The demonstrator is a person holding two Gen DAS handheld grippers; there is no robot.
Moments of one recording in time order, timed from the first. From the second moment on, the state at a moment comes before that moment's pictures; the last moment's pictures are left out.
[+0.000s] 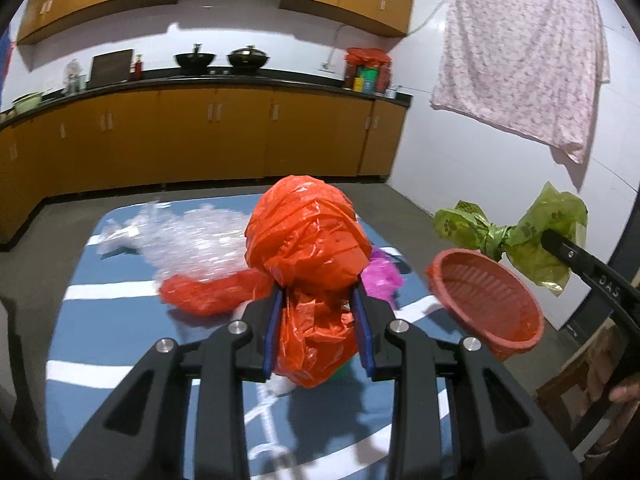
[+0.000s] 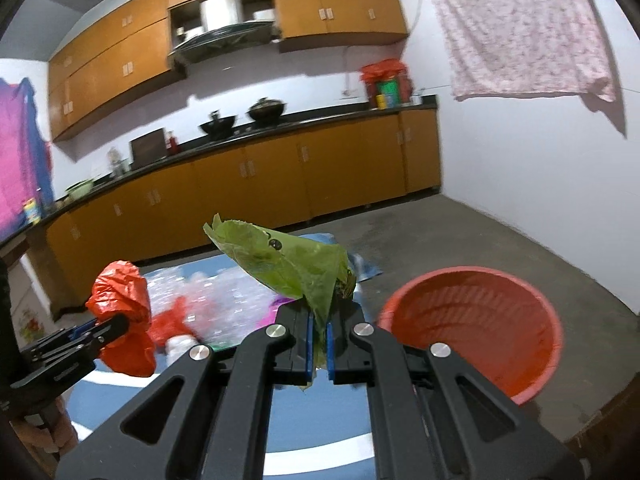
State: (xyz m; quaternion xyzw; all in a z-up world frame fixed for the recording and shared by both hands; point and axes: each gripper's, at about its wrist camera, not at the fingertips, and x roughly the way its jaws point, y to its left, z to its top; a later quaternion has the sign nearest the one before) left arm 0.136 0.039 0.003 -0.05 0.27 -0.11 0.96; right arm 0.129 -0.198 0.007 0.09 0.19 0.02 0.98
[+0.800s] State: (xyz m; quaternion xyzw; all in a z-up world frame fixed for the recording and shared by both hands) left arm 0.225 -0.156 -0.033 0.01 0.31 -0.28 0.91; right arm 0.142 -0.326 -0.037 0.16 0.20 -0.13 0.96
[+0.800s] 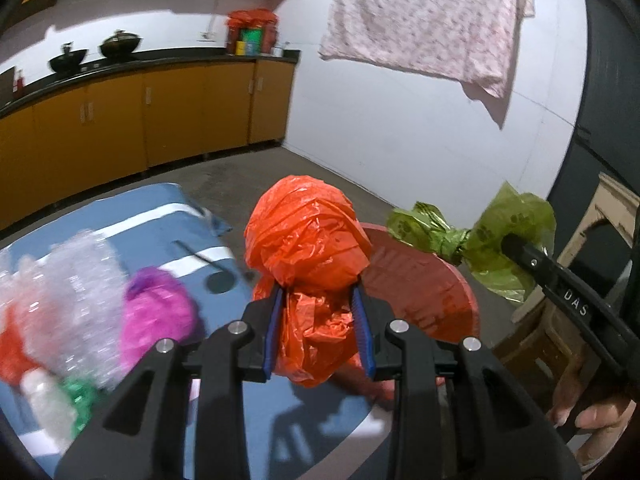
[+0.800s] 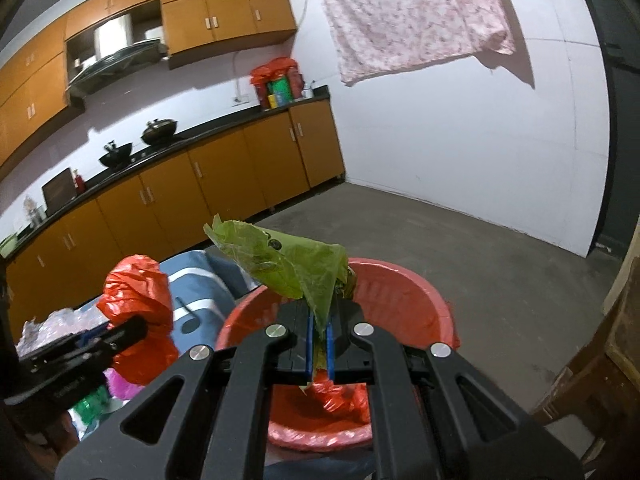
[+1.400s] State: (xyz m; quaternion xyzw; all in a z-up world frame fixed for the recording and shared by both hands) left arm 0.270 -0.213 -0.078 0.02 0.36 -0.32 0.88; right arm 0.171 -0.363 -0.055 0.19 0.20 -0.14 0.95
